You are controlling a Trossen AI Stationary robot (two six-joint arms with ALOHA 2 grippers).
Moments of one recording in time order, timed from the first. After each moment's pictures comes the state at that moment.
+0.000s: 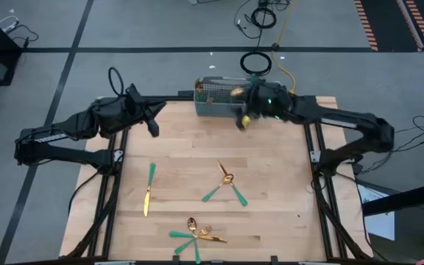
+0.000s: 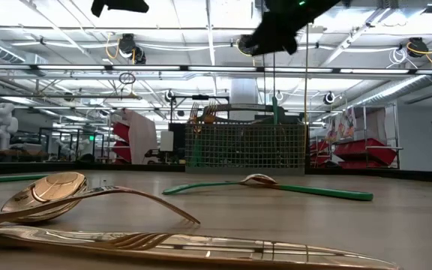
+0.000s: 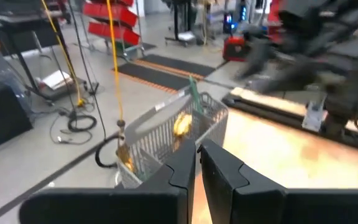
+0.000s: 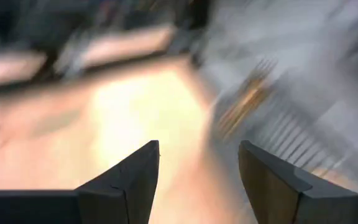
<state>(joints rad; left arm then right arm) 0.18 0.85 1.01 -0.39 -0.42 -0.07 -0.32 1.35 1.19 -0.26 0.11 0.04</state>
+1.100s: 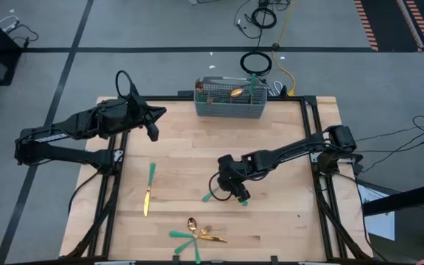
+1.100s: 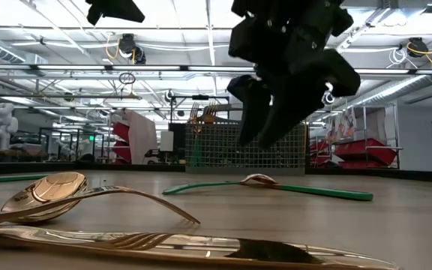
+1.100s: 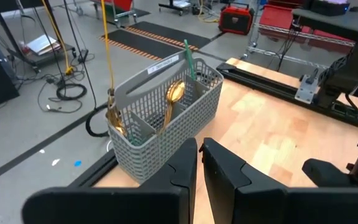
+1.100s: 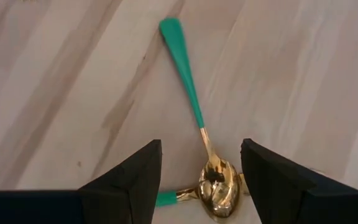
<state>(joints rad) 0.18 0.85 1.01 -0.51 -0.37 -0.18 0.16 1.82 1.18 -0.41 -0.04 -0.28</state>
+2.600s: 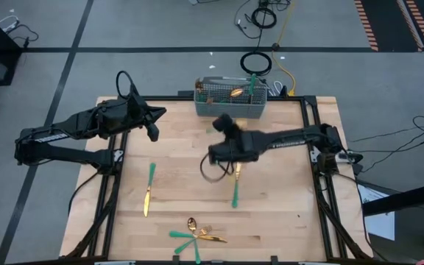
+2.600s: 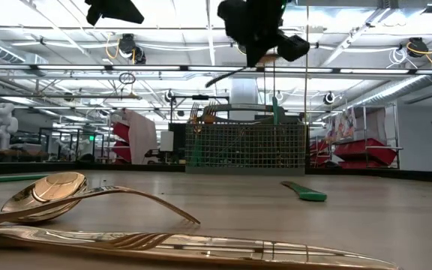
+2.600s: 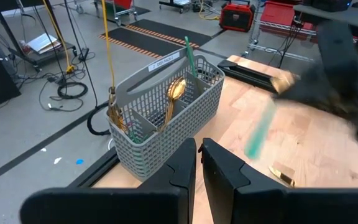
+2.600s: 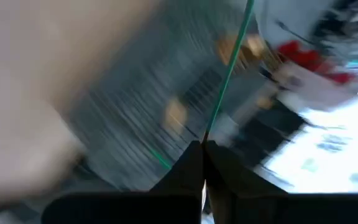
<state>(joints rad) 0.18 0.85 1.01 -0.53 -0.37 -0.18 0.07 1.94 1.82 -1.28 0.99 -0.77</state>
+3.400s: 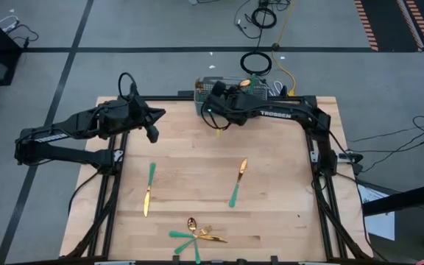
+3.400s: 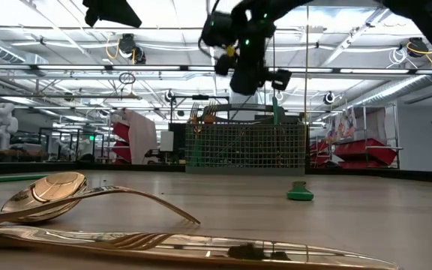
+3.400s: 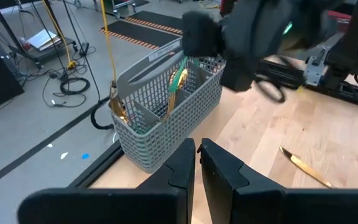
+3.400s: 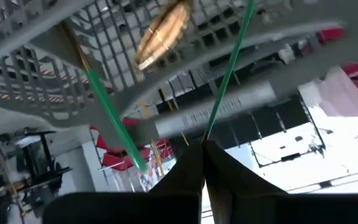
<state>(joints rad) 0.18 0.85 1.01 -0.57 -0.37 -0.15 -0.31 2.03 1.82 -0.97 1.12 -1.54</state>
